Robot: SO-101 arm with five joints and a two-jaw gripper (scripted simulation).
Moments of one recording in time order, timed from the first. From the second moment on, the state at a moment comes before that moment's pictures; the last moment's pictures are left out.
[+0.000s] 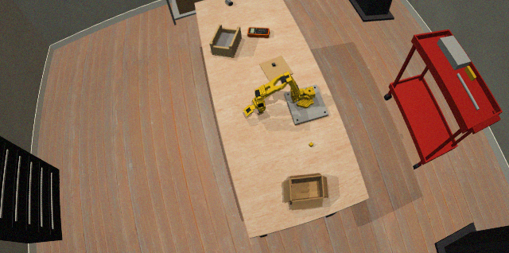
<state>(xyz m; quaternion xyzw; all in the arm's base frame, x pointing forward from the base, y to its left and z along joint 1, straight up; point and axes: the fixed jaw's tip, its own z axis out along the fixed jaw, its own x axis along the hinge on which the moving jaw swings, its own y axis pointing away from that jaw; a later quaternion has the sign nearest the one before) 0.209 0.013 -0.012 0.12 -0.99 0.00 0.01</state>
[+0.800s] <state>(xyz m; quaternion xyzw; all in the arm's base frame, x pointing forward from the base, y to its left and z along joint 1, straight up) 0.207 0.013 -0.009 0.12 -0.99 0.00 0.02</state>
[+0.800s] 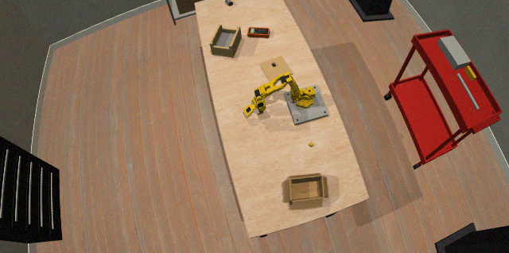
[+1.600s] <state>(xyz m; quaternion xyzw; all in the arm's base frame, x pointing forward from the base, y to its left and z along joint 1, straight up) 0.206 0.013 0.029 0.12 -0.99 0.00 0.02</state>
